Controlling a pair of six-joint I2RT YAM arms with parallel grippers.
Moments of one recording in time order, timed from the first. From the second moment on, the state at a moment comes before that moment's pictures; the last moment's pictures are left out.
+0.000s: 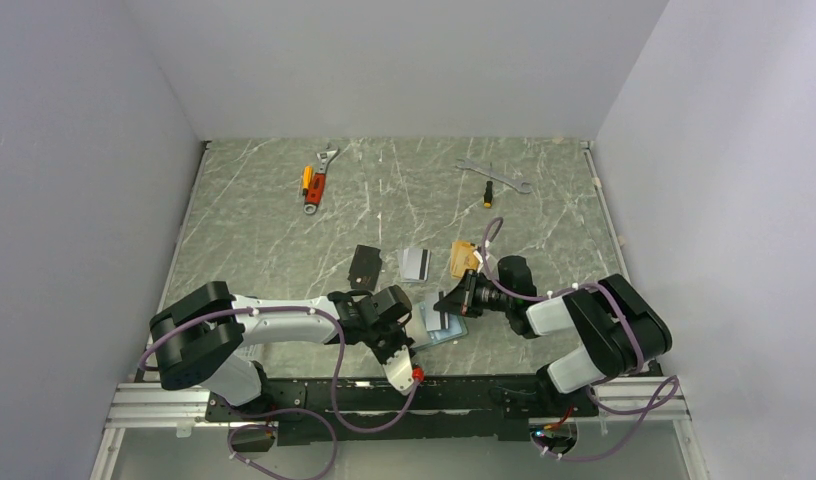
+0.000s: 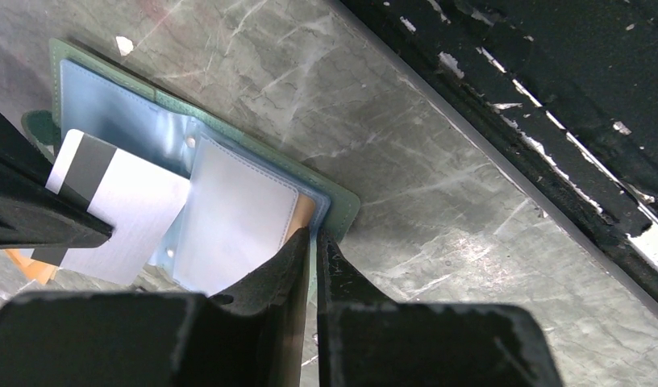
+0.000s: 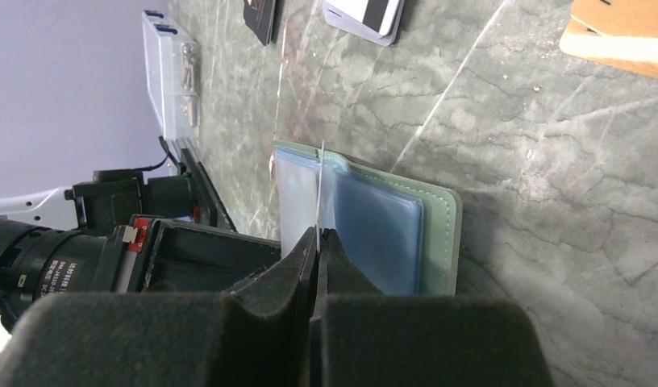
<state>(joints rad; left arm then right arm) -1.13 1.50 0.74 -0.31 0.30 1.34 0.40 1.49 0.23 0.69 -0.69 0.81</state>
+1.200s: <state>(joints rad) -1.14 1.50 0.74 -0.32 0.29 1.34 0.39 1.59 0.22 0.75 -0.82 0.83</state>
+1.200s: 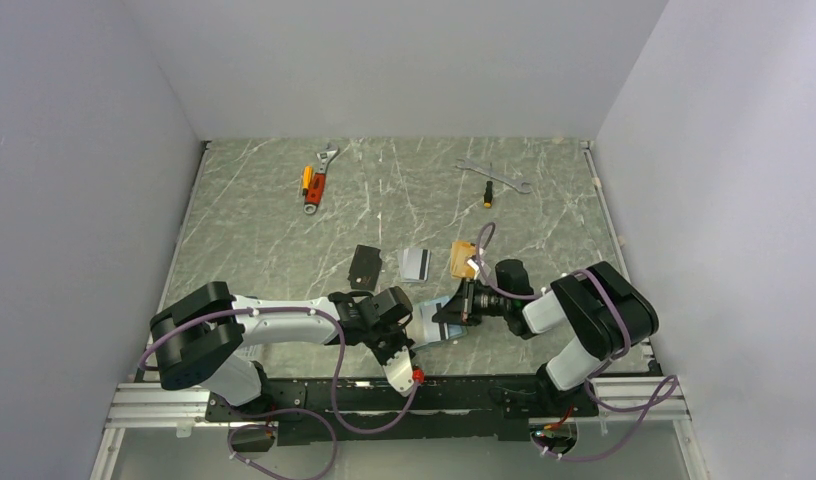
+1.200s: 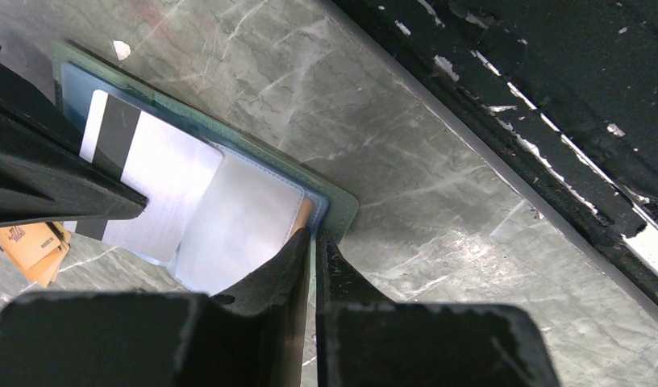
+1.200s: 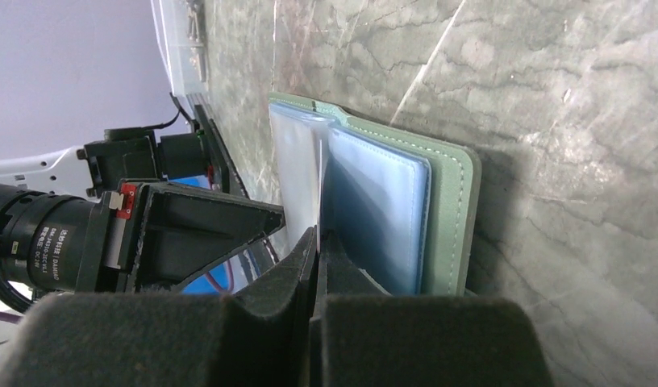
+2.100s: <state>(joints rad) -1.14 1.50 0.74 -0.32 0.29 1.35 0.43 1.65 0.32 0.64 -0.87 0.75</state>
